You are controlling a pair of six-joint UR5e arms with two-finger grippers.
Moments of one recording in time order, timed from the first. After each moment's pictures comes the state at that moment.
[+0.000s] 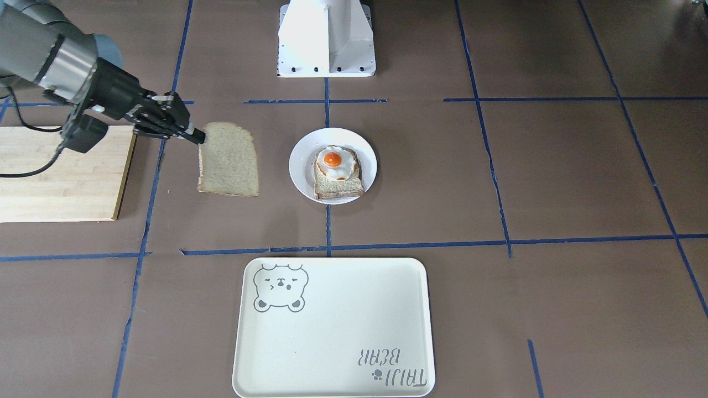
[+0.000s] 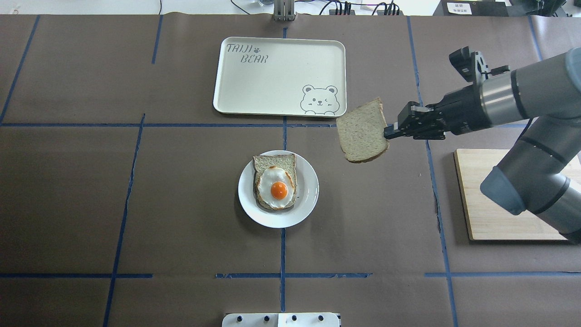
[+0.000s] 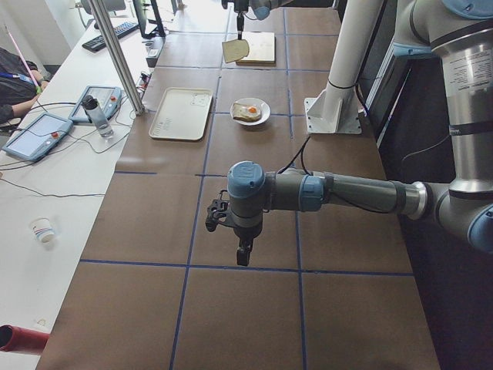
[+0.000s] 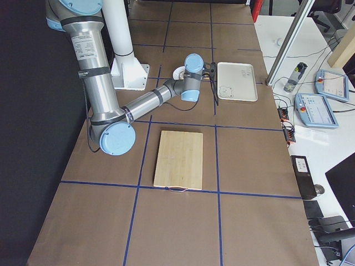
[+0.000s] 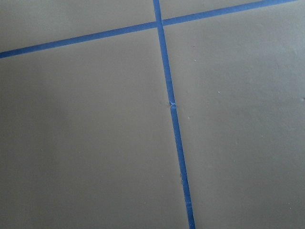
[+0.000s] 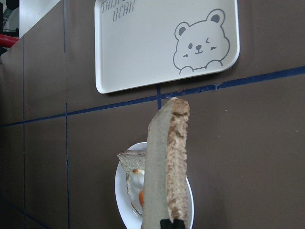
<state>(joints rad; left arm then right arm) -1.54 -1.33 -1.92 -1.49 -2.29 0.13 0.82 -1.31 1.81 -0.59 2.27 1.56</state>
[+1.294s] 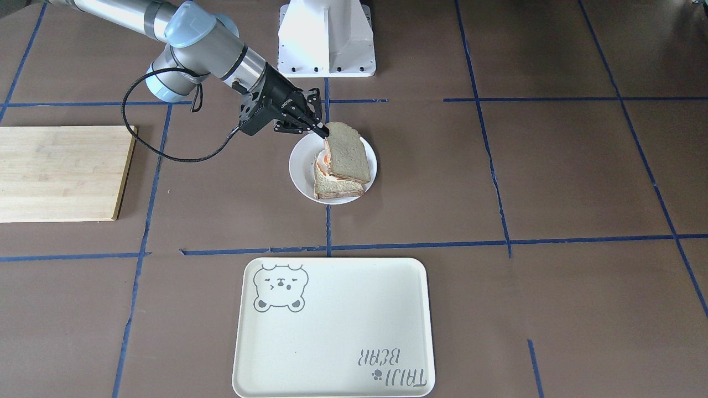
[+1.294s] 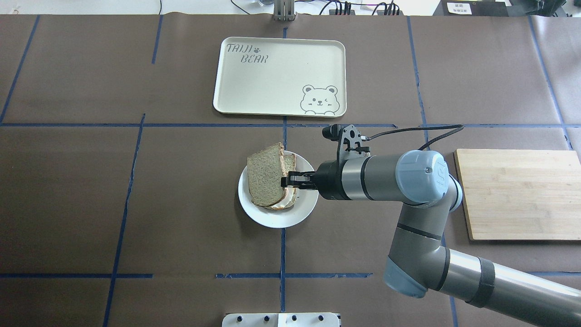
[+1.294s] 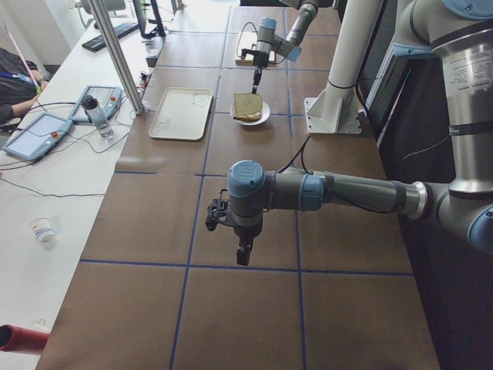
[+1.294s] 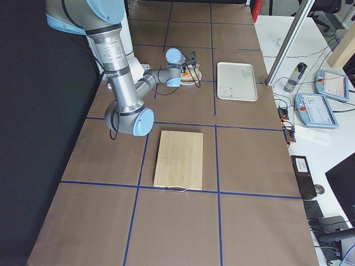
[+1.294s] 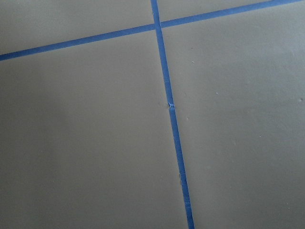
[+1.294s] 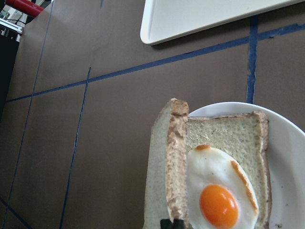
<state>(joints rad) -1.54 -1.33 -1.92 -1.48 -2.29 0.13 0.44 -1.12 1.67 -0.59 1.80 1.44</state>
